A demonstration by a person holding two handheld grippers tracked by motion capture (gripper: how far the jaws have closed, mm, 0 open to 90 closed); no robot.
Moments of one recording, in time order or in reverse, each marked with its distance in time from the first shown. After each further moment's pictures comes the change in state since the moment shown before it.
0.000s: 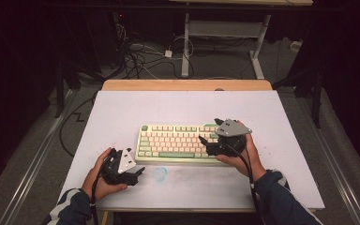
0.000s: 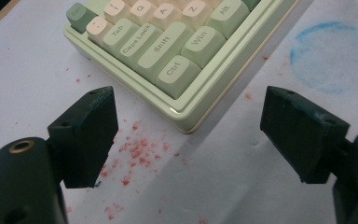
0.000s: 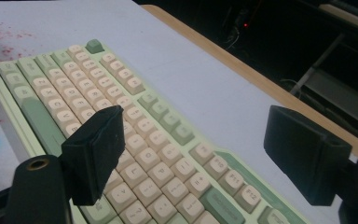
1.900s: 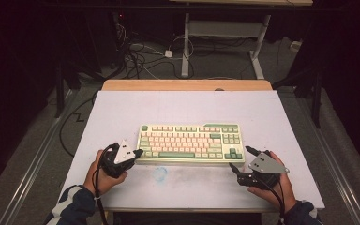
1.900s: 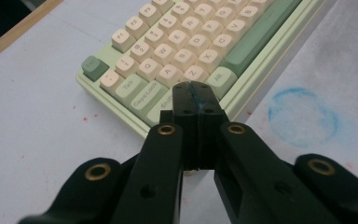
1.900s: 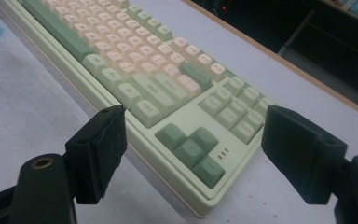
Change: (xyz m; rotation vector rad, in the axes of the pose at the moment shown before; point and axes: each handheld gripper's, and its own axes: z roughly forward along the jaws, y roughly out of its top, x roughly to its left) left arm -0.005 0.039 -0.002 -0.037 -0.076 -0.072; right arm 0.003 -0.089 -0.078 0.038 -0.080 -0.013
